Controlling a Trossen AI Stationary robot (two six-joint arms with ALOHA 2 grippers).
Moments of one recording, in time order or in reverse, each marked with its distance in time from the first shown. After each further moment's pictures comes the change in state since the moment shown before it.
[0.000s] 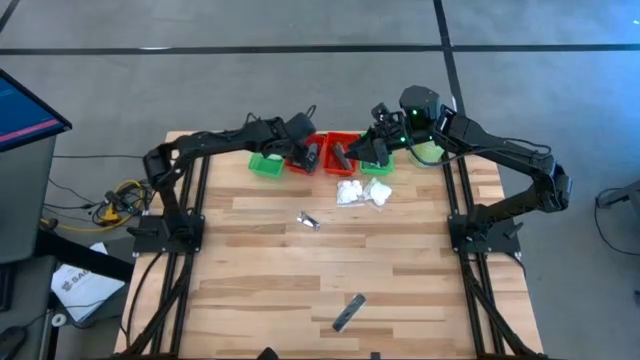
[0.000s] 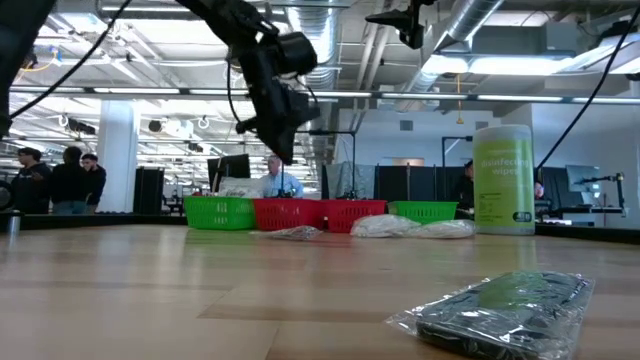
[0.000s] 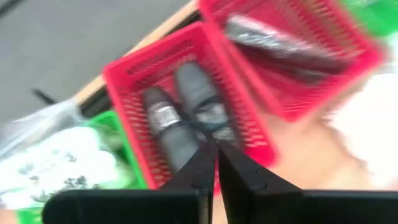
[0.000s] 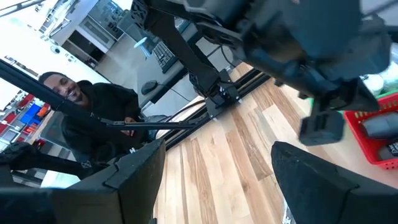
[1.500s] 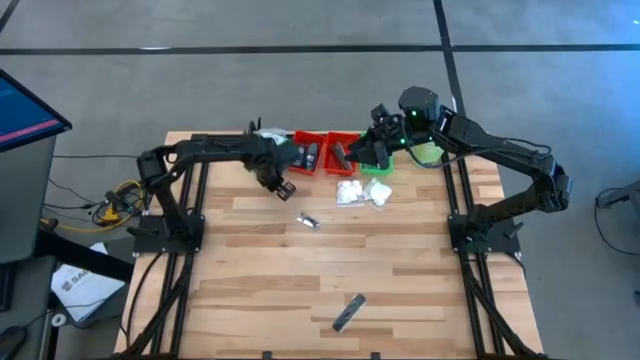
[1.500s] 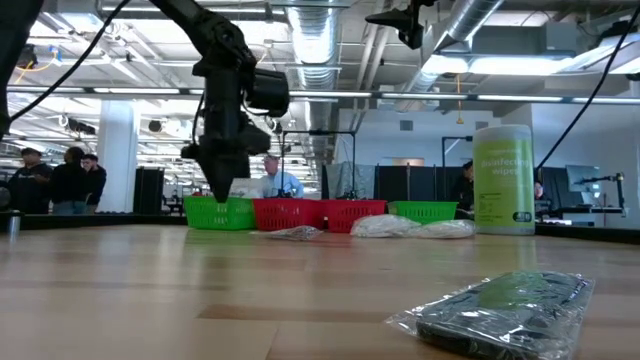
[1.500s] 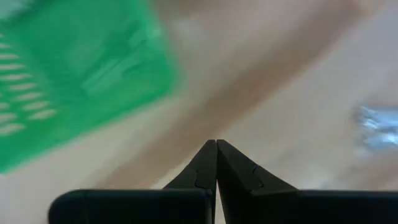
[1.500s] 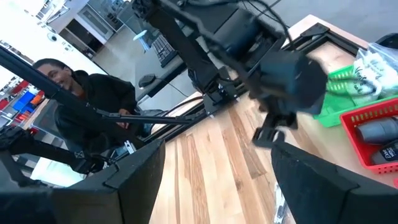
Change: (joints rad) left arm 0.005 -0.047 -0.252 -0.237 0.197 -0.082; right arm 0.005 0.000 0.000 -0.015 -0.002 -0.063
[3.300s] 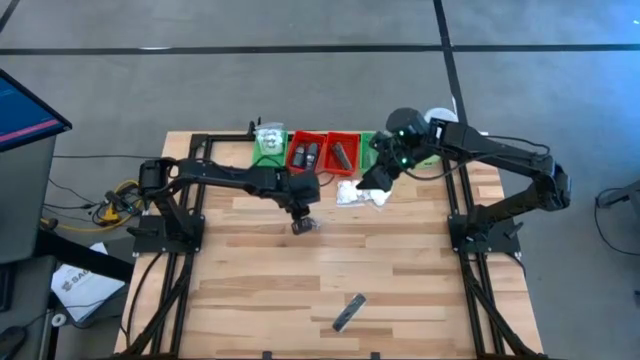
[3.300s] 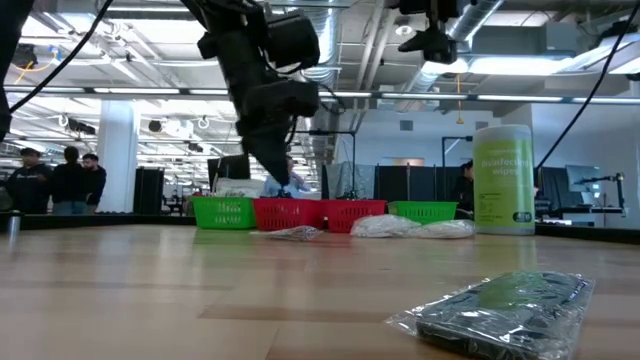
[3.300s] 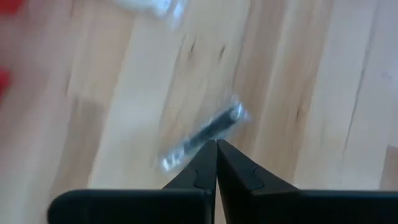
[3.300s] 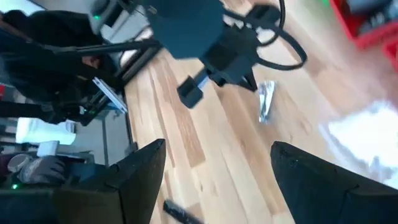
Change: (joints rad) left arm -0.317 -0.014 0.000 0.336 0.088 0.269; right arm 0.092 0.000 -0.001 -0.382 0.064 0.010
